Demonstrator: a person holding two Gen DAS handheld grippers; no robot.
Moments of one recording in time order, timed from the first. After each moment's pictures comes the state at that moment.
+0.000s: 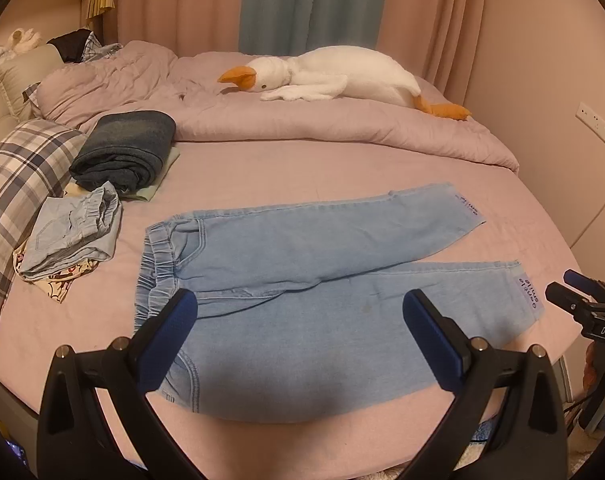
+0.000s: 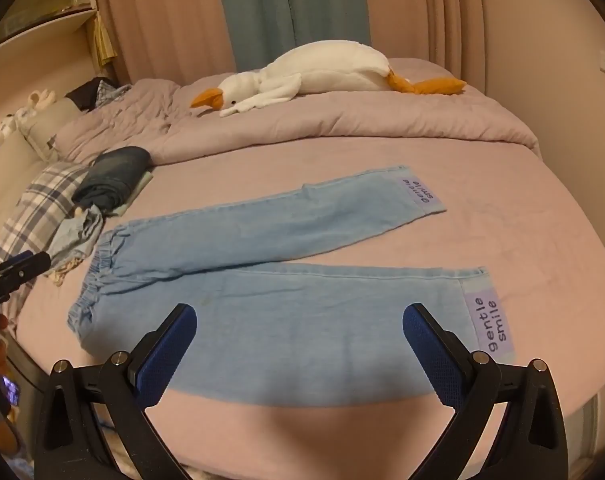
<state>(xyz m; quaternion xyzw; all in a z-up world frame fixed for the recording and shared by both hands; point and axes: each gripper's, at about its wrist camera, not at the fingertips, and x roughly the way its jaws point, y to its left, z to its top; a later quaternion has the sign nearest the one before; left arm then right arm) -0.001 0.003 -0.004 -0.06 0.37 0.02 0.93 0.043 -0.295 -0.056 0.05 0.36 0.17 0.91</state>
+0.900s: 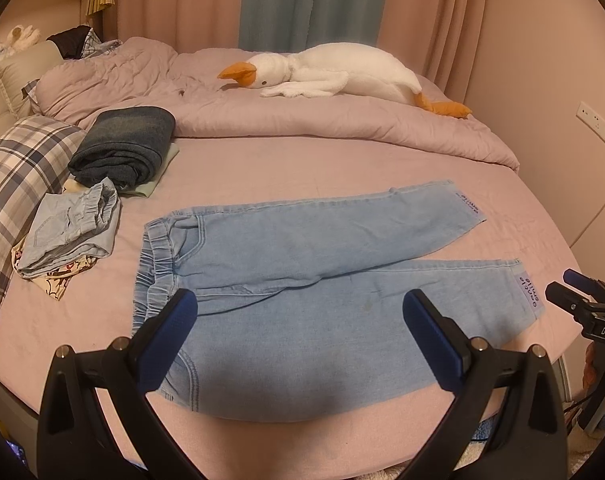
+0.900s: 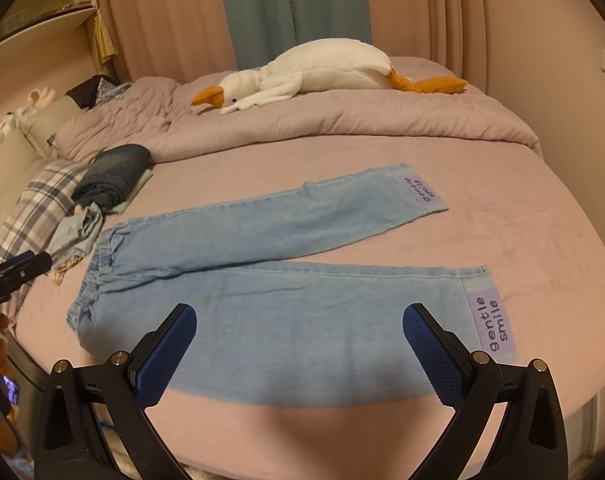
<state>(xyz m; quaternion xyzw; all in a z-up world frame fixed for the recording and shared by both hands) 0.001 0.004 -0.014 -0.06 0.37 0.02 0.93 0.045 -0.293 -0.058 0.05 0.37 0.17 0.91</state>
